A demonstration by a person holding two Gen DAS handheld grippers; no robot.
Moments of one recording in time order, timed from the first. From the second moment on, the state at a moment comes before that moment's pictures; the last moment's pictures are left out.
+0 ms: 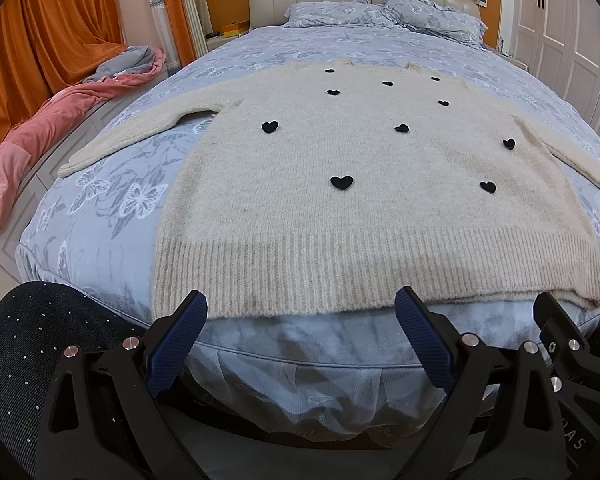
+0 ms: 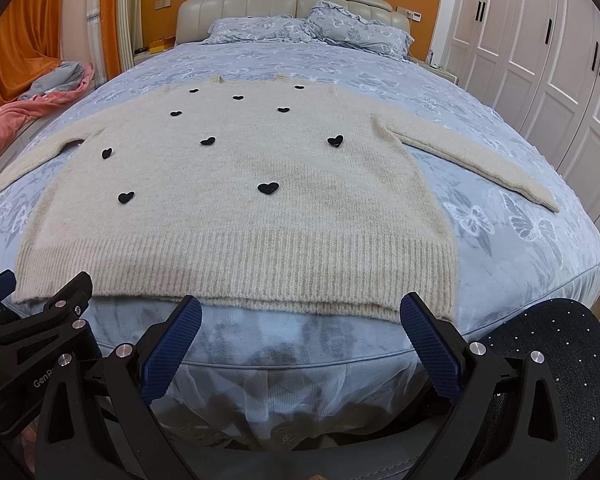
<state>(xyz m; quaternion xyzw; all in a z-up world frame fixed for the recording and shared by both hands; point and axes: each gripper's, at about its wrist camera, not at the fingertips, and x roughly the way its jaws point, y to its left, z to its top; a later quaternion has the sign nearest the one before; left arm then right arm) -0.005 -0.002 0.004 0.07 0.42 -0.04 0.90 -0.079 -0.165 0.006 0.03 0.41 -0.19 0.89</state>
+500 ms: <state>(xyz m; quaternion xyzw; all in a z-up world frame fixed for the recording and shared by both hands) -0.005 -0.002 0.003 0.07 0.43 -0.04 0.90 -0.079 -0.165 0.006 0.03 0.41 -0.19 0.89</state>
